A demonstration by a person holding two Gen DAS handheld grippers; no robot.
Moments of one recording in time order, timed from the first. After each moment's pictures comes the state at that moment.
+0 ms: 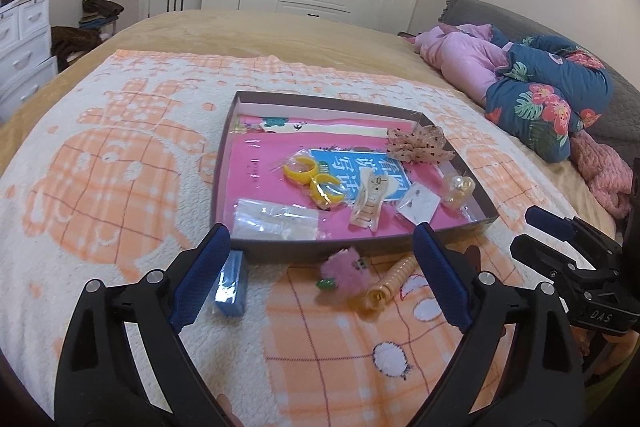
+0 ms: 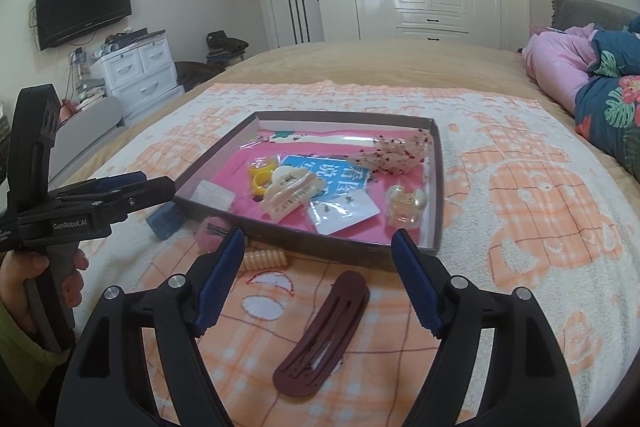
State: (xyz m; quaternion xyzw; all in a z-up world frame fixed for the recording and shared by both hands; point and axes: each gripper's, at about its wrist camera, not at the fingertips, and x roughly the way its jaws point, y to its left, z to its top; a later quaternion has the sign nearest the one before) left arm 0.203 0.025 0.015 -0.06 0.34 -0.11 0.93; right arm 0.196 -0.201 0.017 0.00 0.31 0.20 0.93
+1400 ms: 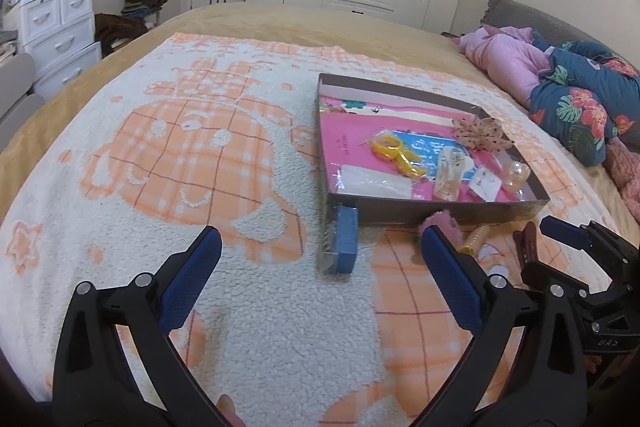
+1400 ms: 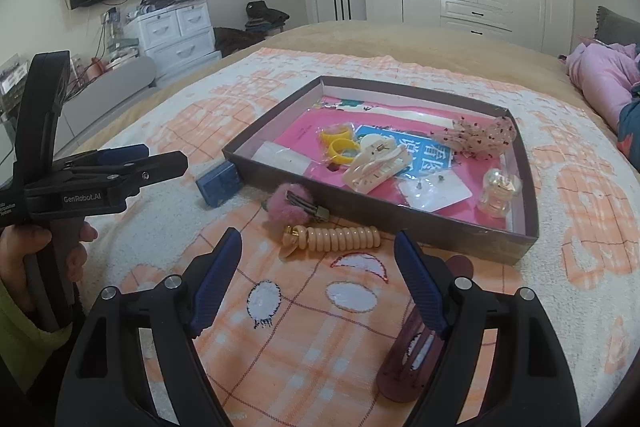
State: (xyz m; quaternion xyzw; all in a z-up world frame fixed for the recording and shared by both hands) left arm 0.180 0.084 -0.001 -0.06 0.35 -0.03 0.93; right arm 0.188 -0.131 -0.004 -0.04 0.34 0.26 0.90
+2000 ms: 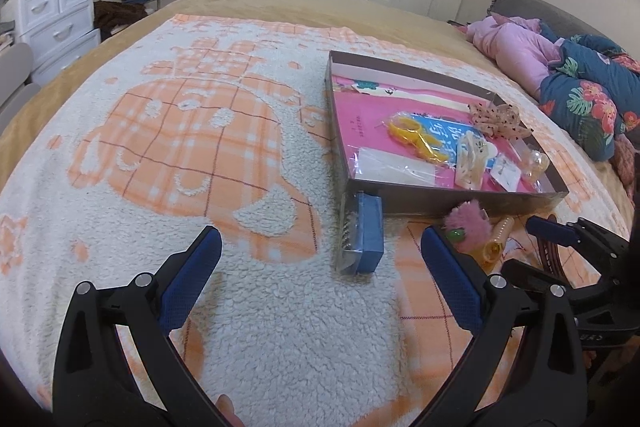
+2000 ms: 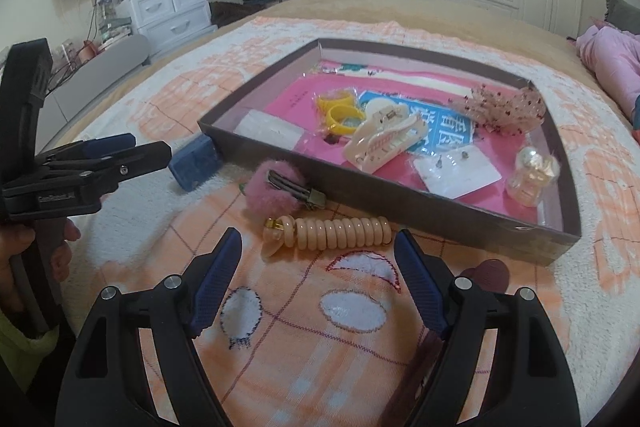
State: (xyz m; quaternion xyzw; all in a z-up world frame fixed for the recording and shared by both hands) left arm 0.199 0.089 -0.023 -0.06 0.37 -0.03 0.92; right arm 0.222 -0.116 -0.036 -0.05 0.39 0.26 0.88
